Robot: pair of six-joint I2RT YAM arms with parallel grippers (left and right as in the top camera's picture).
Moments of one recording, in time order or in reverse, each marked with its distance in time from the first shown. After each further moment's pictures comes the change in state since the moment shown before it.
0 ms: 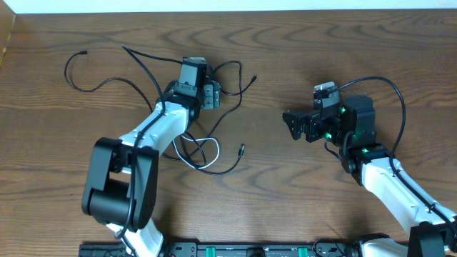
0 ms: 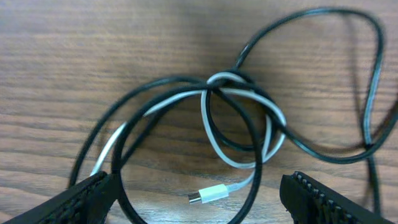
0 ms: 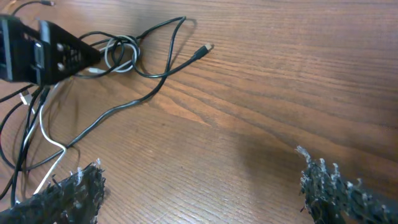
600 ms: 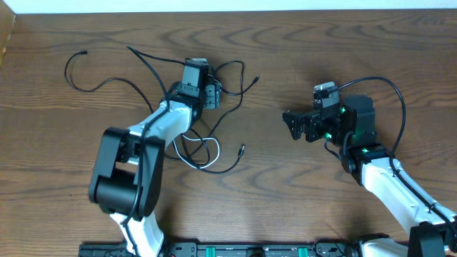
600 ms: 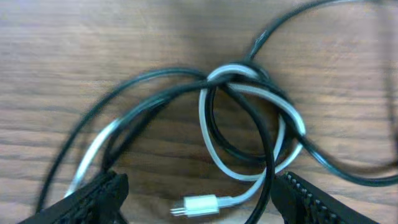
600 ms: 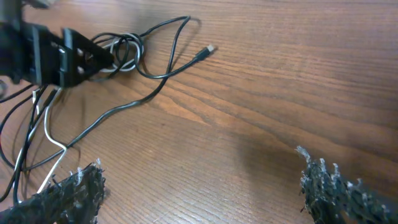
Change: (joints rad) left arm 0.000 0.082 0.000 0.093 0.004 0.001; right arm 0.000 0.000 0.000 0.000 0.000 -0.002
